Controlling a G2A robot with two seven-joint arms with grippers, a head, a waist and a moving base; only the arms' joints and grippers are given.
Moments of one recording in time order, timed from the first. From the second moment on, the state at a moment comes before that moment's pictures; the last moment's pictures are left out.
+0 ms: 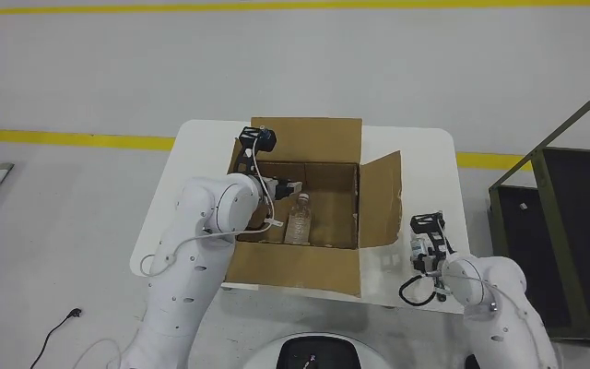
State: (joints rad) left arm 0.80 -1.51 -1.22 -1.66 1.20 0.13 -1.30; right arm -1.36 -1.21 1.59 -1.88 -1.20 0.03 1.30
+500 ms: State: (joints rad) left arm 0.84 -1.47 -1.37 -1.83 1.35 0.12 -1.12; right arm -1.21 -1.21 1.75 -2.11 -0.84 0.11 1.17
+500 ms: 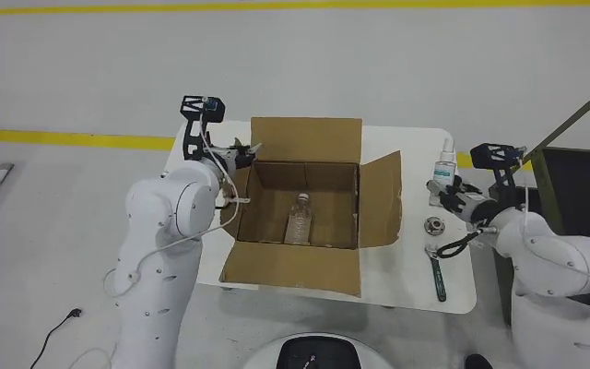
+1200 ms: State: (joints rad) left arm 0.85 -1.47 -1.38 -1.83 1.37 0.12 -1.11; right arm -1.15 -1.21 1.55 -2.11 -0.75 0.09 1.09
